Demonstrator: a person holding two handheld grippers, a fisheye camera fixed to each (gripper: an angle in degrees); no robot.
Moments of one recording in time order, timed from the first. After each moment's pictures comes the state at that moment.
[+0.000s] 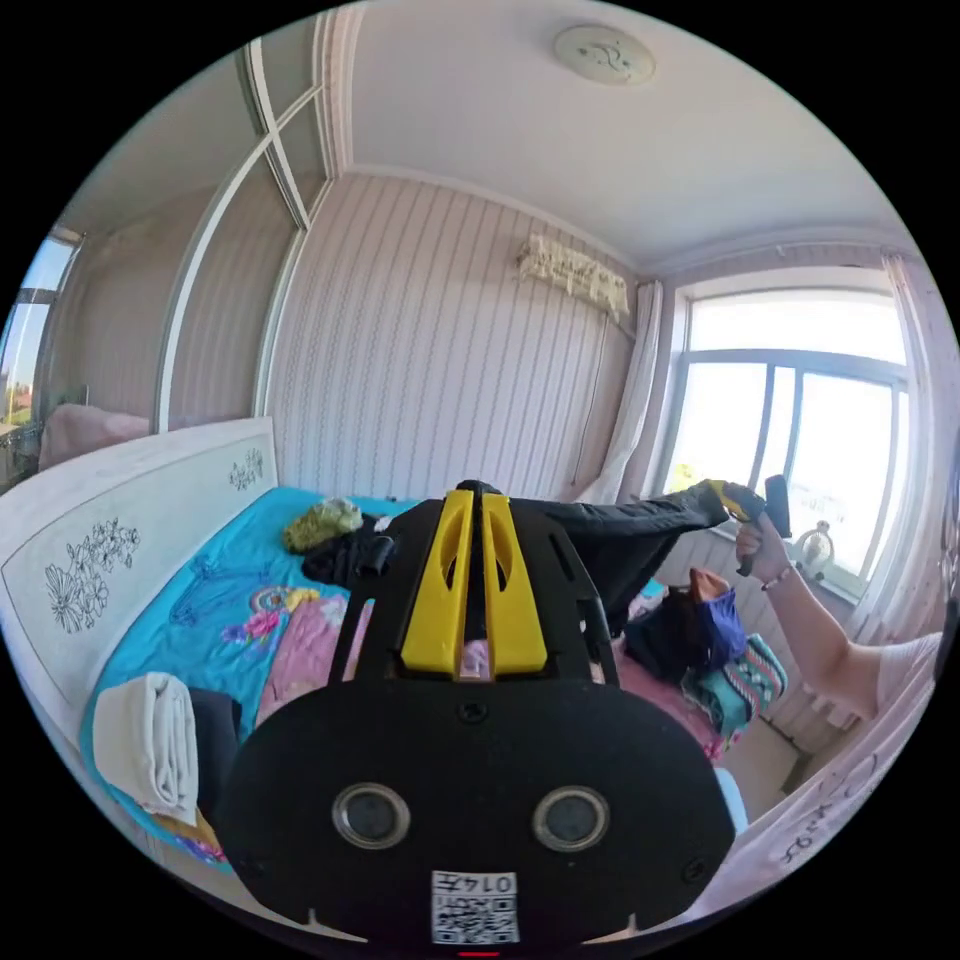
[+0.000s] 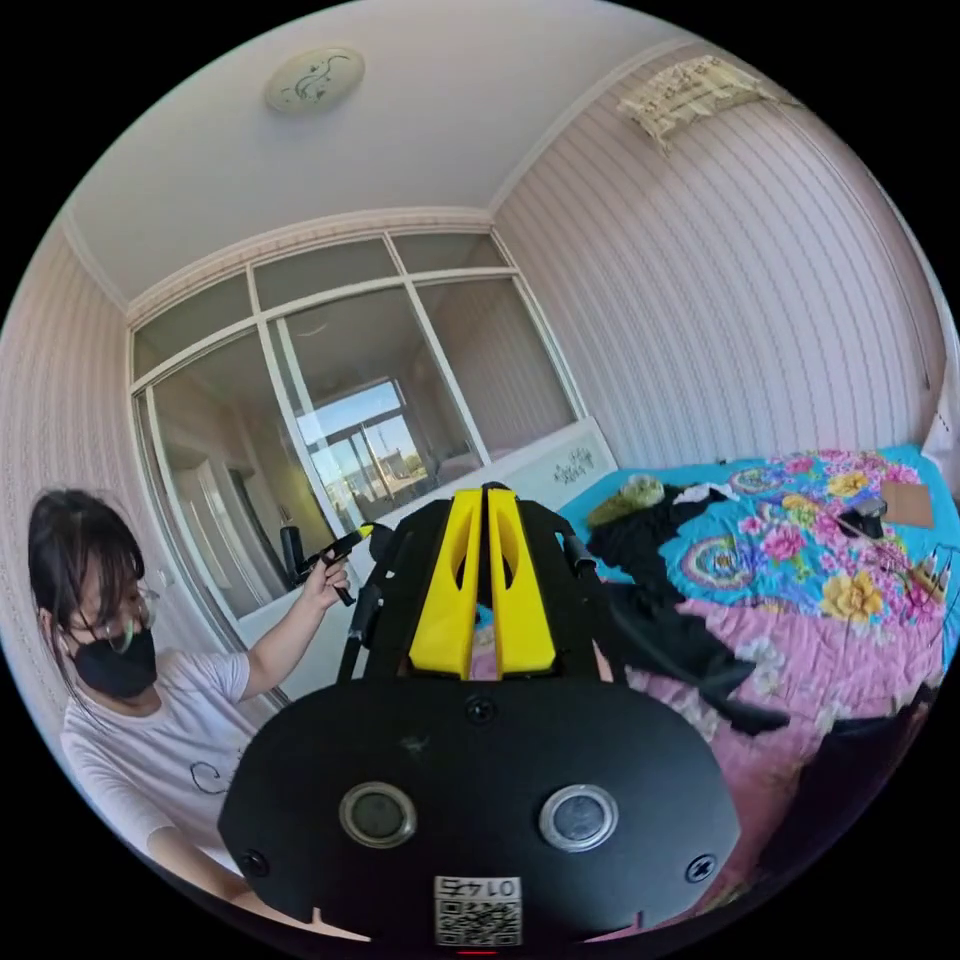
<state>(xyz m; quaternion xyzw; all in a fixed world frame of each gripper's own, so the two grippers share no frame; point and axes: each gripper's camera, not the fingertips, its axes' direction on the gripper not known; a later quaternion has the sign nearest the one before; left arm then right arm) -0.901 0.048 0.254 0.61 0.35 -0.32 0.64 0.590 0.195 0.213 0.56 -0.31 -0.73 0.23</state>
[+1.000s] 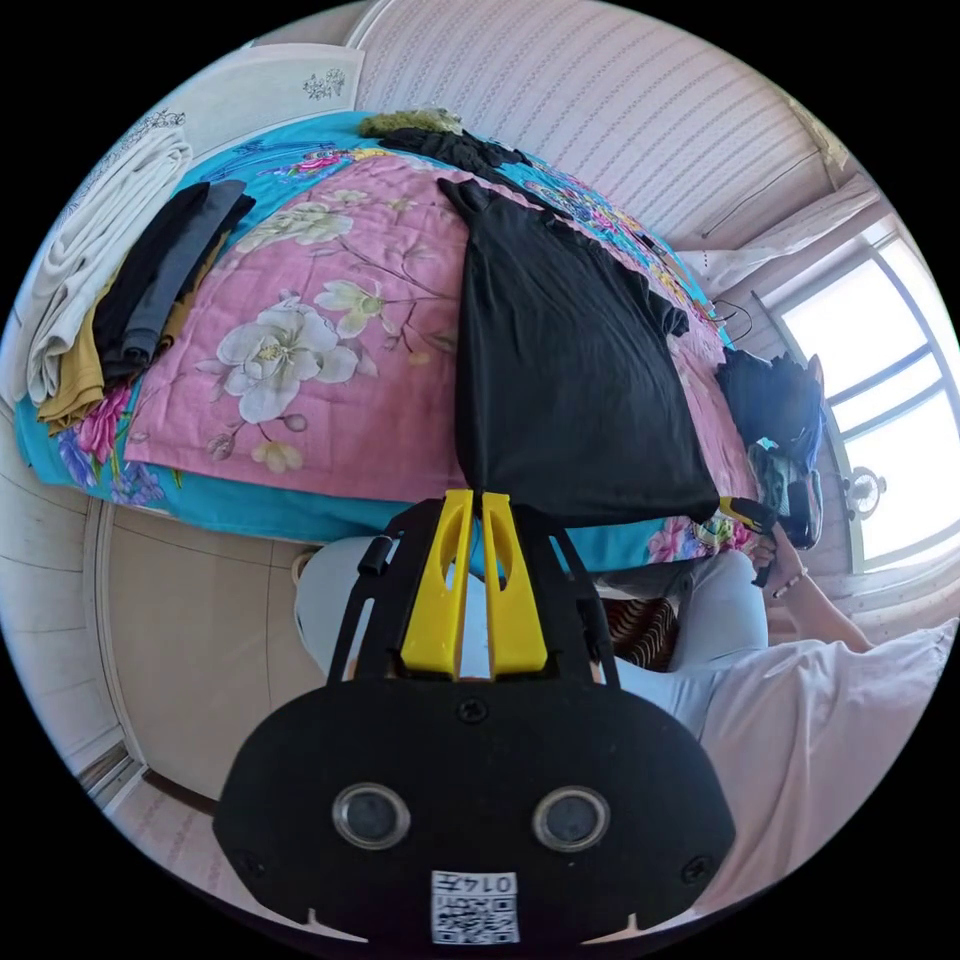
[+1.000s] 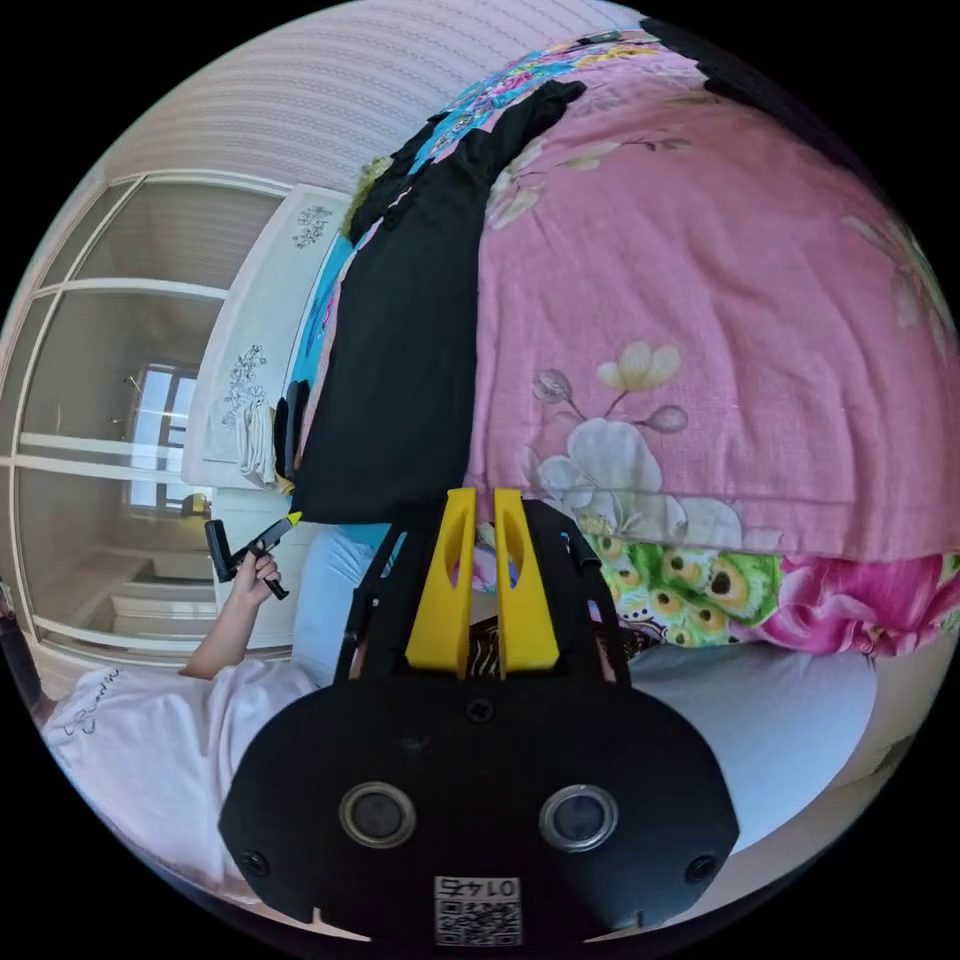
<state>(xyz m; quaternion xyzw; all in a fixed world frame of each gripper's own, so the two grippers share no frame) -0.614 -0.040 0.596 0.19 0.53 -0.27 0.78 0.439 -0.243 0.407 0.41 -0.24 -0.56 0.68</state>
